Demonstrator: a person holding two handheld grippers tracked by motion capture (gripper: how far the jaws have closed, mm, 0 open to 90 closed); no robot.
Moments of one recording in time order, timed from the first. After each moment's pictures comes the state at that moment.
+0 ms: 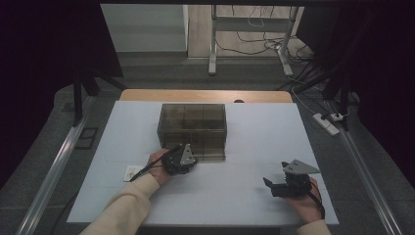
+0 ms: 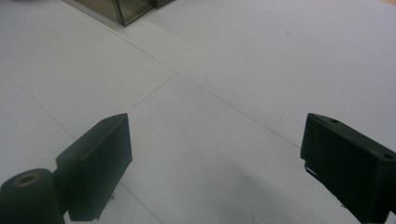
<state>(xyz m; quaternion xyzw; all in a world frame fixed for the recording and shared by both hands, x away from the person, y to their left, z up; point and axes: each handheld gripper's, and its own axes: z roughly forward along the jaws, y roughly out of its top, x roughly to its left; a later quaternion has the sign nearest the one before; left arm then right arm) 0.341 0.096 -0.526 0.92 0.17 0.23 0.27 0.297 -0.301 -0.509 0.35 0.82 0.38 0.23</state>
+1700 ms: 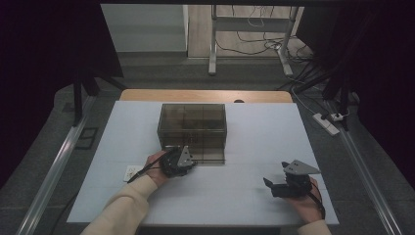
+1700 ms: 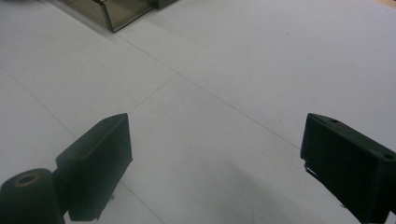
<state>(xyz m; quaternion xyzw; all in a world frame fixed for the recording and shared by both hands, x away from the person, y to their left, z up) 0.333 0.101 -0.523 0.92 0.16 0.22 0.27 0.296 -0.301 -0.509 0.35 0.82 0.39 0.23</state>
